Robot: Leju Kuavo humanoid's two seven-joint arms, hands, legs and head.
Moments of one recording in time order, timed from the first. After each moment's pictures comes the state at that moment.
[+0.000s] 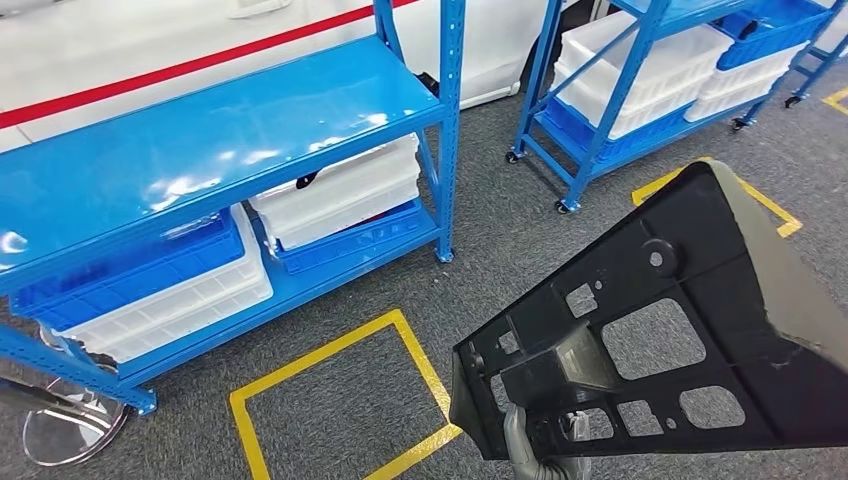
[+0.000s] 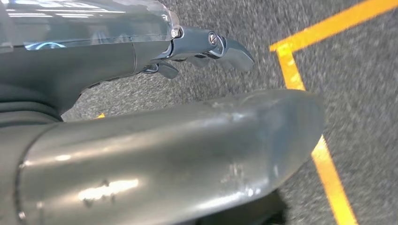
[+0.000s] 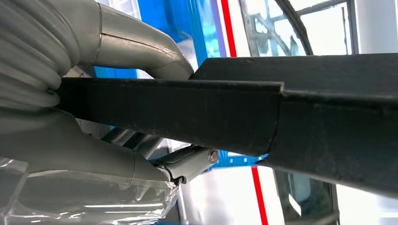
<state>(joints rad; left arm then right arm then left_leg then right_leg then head) -0.03 -0.18 0.92 -0.22 -0.80 0.16 -0.43 0.42 0.20 0.27 -1.82 0.07 -0.04 -0.63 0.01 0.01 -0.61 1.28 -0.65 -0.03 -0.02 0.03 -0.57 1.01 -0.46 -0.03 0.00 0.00</state>
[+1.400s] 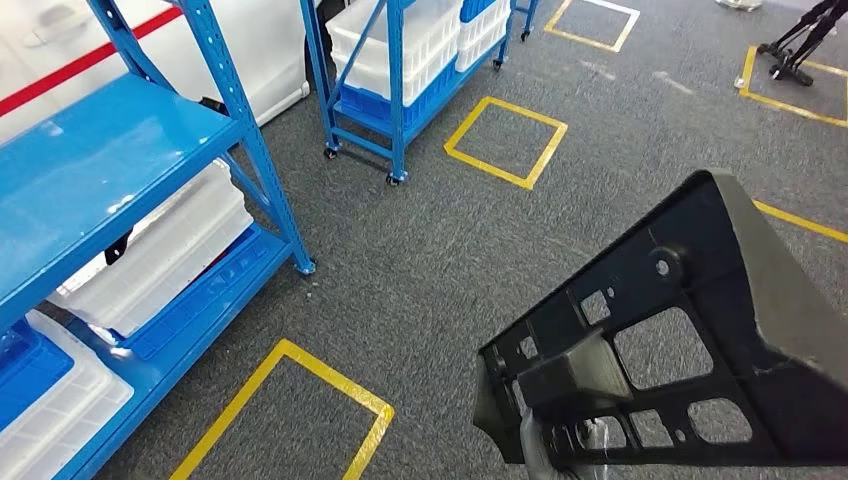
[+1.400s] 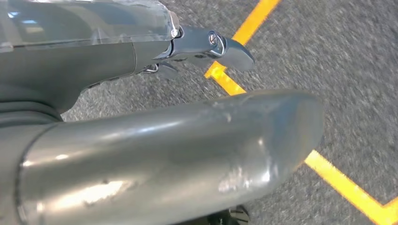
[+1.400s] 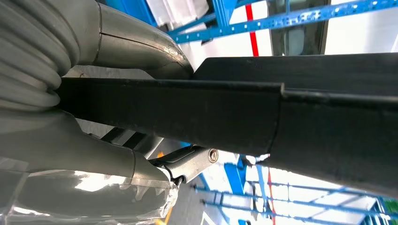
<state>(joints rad) -0.05 -0.13 0.96 -0.22 -0.83 0.17 -0.43 0.47 0.27 0.15 -1.85 0.17 -0.01 -0.65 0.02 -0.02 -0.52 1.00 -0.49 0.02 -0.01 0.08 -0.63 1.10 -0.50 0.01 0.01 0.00</state>
